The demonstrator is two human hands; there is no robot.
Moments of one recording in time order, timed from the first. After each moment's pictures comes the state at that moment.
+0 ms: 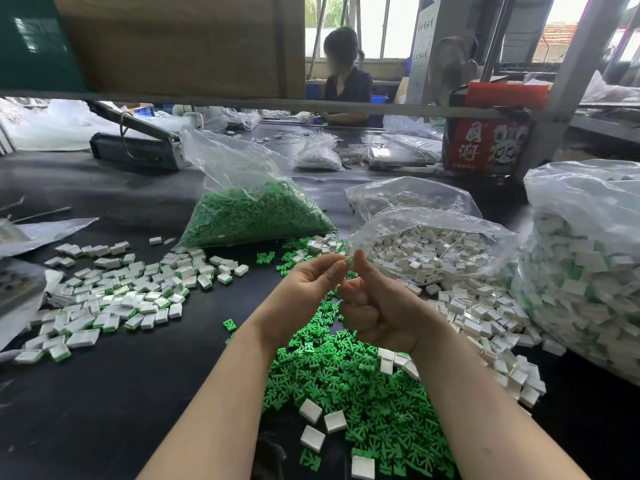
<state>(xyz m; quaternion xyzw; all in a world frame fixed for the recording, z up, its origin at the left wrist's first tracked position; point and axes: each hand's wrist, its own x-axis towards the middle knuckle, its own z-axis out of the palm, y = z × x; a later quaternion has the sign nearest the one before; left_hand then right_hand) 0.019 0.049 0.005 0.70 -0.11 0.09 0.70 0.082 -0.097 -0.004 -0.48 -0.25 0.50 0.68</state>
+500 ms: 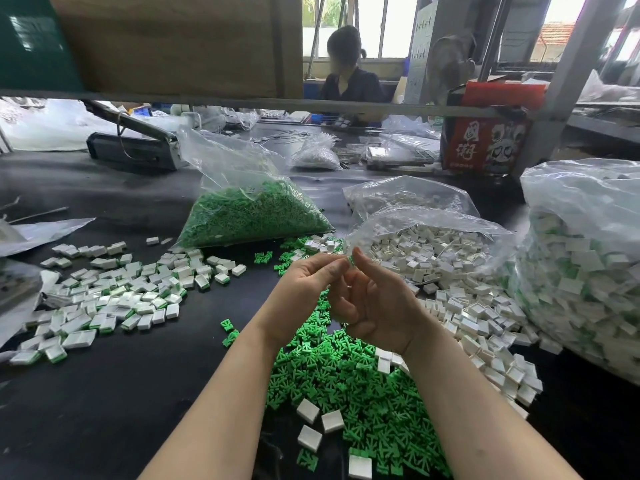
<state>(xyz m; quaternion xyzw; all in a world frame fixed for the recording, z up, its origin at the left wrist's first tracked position) 0.025 0.046 0.003 0.72 -0.09 0.11 0.68 0.082 -0.093 -0.007 -0.44 -0.24 0.47 0.73</state>
